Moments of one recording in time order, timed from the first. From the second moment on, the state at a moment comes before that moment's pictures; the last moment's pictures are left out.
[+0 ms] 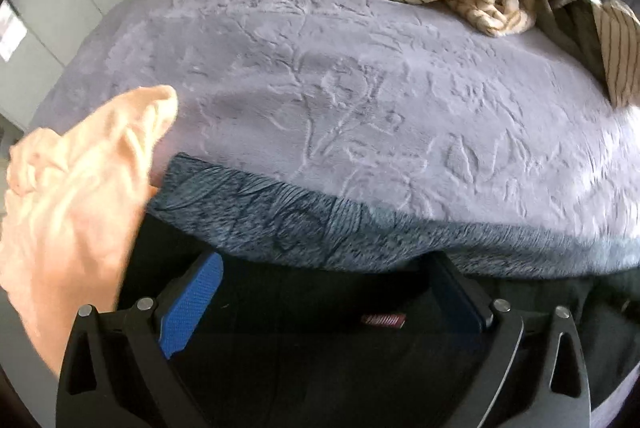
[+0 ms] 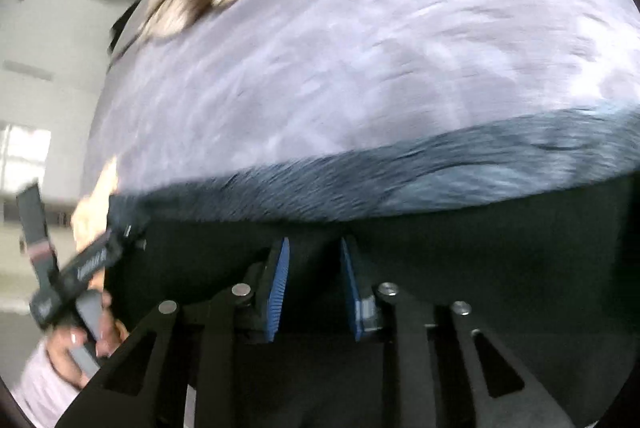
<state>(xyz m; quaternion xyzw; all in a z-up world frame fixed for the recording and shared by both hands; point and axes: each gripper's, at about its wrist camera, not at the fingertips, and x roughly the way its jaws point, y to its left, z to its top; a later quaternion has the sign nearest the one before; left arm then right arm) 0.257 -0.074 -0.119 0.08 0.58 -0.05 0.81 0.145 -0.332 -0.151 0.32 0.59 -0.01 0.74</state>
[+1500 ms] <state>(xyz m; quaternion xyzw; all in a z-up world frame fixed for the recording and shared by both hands) 0.036 -0.478 -0.109 0.21 0.61 -0.28 0.71 -0.145 -0.692 -0.143 0.57 0.40 -0.24 0.68</state>
